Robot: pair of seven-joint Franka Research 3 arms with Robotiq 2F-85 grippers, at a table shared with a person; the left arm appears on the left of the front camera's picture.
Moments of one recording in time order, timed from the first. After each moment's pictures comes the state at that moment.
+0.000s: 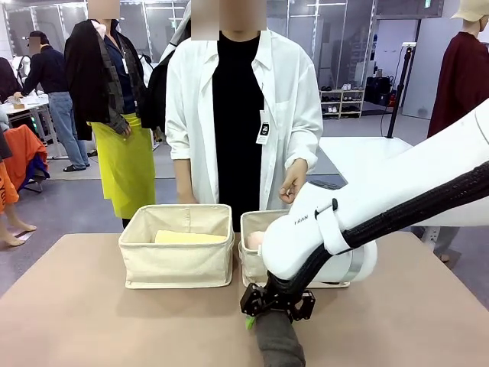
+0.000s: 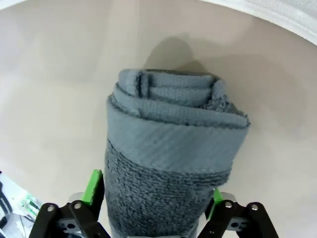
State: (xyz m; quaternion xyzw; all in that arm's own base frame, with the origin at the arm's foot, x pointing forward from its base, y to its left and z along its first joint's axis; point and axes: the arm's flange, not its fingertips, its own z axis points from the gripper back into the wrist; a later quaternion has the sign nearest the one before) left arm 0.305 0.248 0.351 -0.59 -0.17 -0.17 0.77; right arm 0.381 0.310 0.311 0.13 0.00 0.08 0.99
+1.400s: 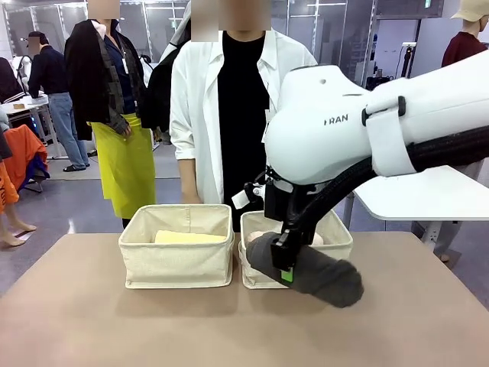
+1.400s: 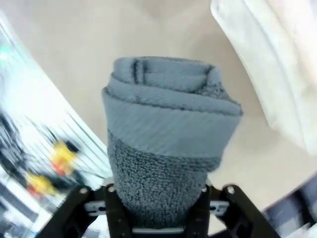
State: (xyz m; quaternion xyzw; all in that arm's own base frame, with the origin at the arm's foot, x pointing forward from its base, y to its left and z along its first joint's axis) left arm 0.305 0.248 0.351 -0.59 -0.17 -0.17 0.77; right arm 0.359 0.310 0.493 0.01 0.00 0.48 0.87
